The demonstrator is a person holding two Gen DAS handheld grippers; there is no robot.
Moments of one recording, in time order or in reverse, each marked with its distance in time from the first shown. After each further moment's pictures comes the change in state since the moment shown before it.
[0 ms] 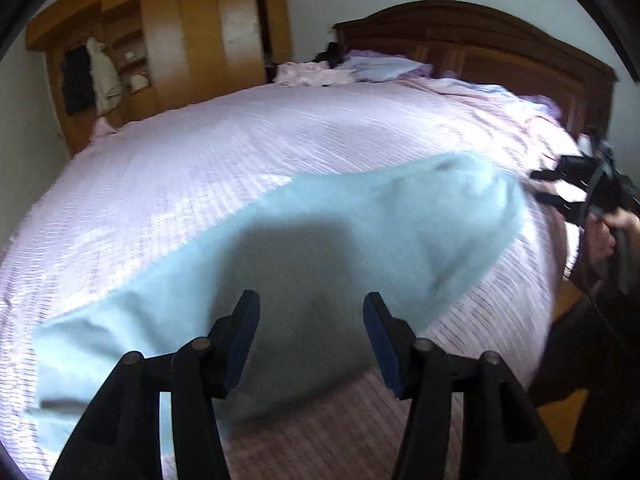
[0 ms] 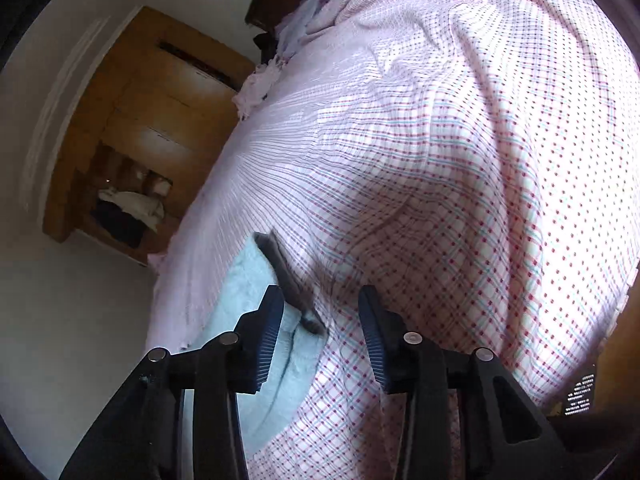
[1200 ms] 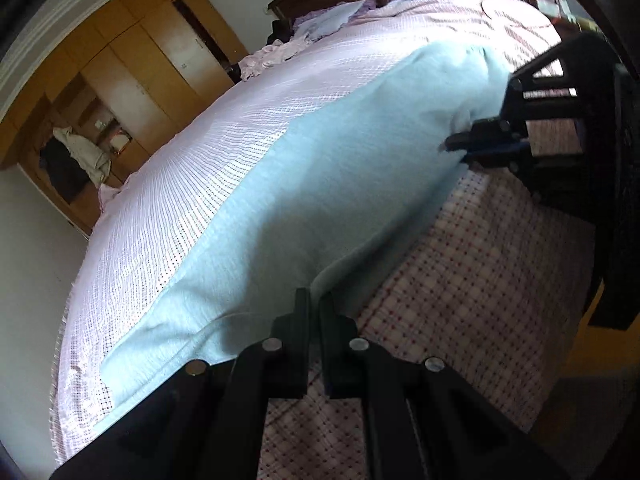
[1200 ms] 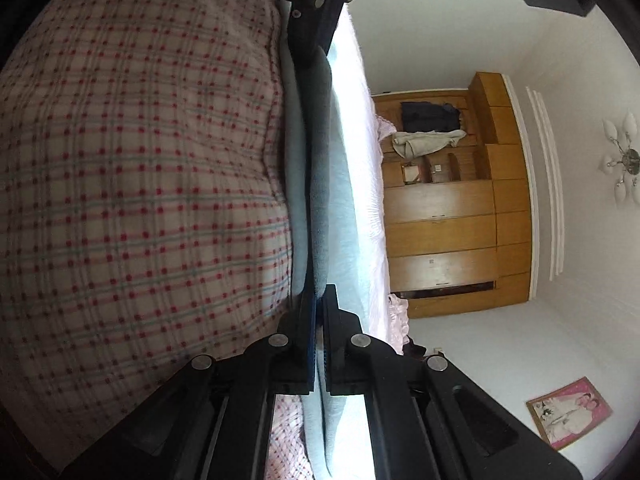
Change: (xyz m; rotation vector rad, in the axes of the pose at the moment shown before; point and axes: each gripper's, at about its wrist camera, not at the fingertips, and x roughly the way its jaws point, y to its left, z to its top) left arm 0.009 0.001 -0.049 0.399 0.091 0.171; right arm 0.071 0.164 -0.328 -2.454 -0.300 -0.262
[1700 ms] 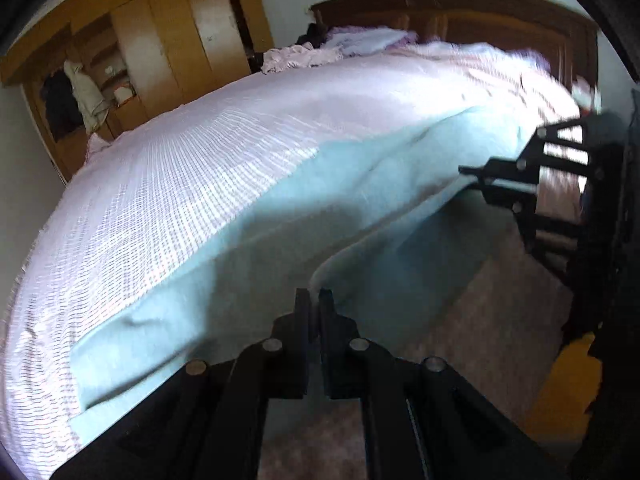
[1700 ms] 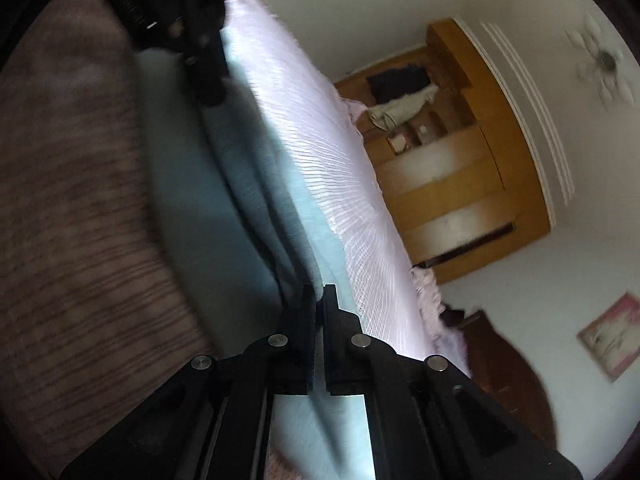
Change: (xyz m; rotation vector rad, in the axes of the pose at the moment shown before) left arm -0.002 0.060 0.017 -0.240 -0.024 -0.121; right arm -0.006 -0.045 0.003 0.295 0.018 0.046
